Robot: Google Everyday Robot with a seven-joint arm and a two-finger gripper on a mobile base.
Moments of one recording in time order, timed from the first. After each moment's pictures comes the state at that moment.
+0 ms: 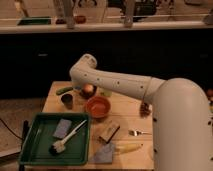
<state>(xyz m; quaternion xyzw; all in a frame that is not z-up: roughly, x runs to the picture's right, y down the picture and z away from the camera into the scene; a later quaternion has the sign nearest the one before) -0.166 -0.002 0.824 -0.17 -0.18 0.08 0.97</state>
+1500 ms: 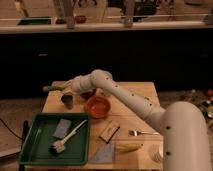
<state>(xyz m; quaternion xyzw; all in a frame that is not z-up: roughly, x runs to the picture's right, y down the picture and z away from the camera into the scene) -0.229 0.005 0.811 -0.20 -0.49 0.15 0.83</state>
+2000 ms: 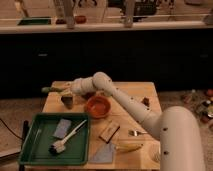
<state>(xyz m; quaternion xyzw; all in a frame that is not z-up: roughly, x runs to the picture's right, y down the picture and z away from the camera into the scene) -0.238 0.014 0.813 -0.21 -0.54 0.16 0.80</state>
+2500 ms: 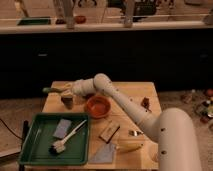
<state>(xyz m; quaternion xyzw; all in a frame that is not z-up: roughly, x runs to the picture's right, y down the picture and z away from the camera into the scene) -0.239 0.018 0.825 -0.22 -0.56 0.17 0.78</state>
